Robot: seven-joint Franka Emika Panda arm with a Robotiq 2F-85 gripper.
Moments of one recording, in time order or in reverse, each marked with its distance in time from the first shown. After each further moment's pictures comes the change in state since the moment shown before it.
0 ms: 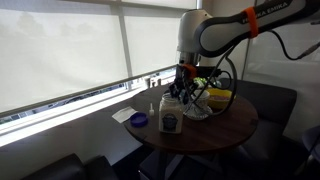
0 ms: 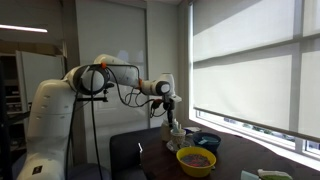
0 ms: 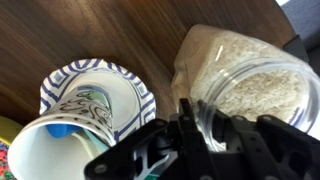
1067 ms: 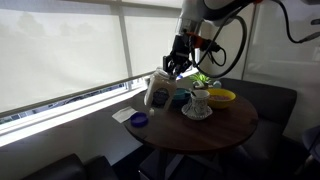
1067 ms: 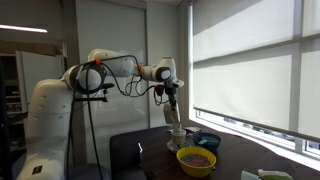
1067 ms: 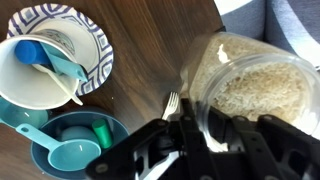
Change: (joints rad) arm -0.002 -0.026 -0.023 0.176 0.126 -0.044 -0.271
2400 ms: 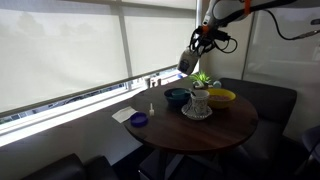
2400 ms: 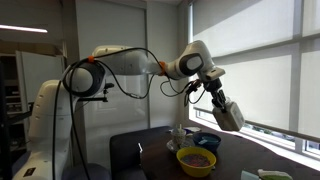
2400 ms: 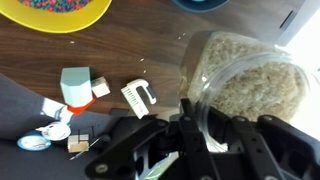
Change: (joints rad) arm -0.166 0.055 -0.297 0.129 -0.157 0.090 0.372
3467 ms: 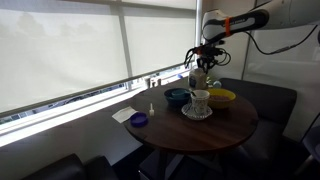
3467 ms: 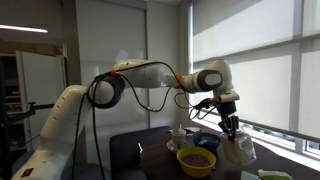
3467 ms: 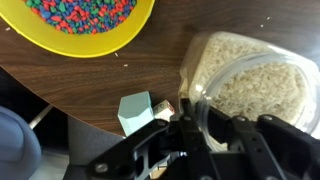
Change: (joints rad) arm -0.051 0.240 -0.043 0.181 0.016 -0.252 0.210
